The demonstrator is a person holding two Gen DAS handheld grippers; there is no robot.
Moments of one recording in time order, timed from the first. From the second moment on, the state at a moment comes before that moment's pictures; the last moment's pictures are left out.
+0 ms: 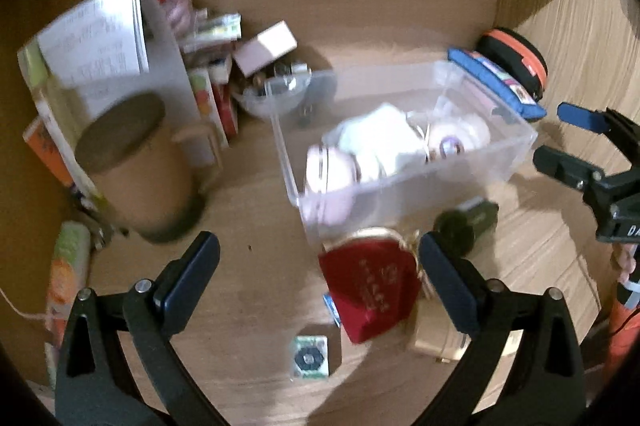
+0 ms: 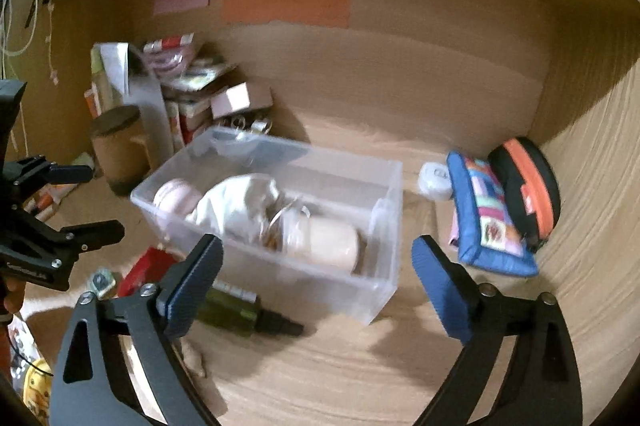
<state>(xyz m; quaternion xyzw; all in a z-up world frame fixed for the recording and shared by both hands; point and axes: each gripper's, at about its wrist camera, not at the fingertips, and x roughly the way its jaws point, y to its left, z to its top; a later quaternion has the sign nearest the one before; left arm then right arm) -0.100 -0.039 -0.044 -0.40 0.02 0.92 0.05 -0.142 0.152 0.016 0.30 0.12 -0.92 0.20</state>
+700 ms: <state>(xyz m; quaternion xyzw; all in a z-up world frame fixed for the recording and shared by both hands) -0.114 -0.022 -0.098 -0.46 0.02 0.88 0.08 -0.159 0.099 -0.071 0.39 0.18 -0.86 0.26</state>
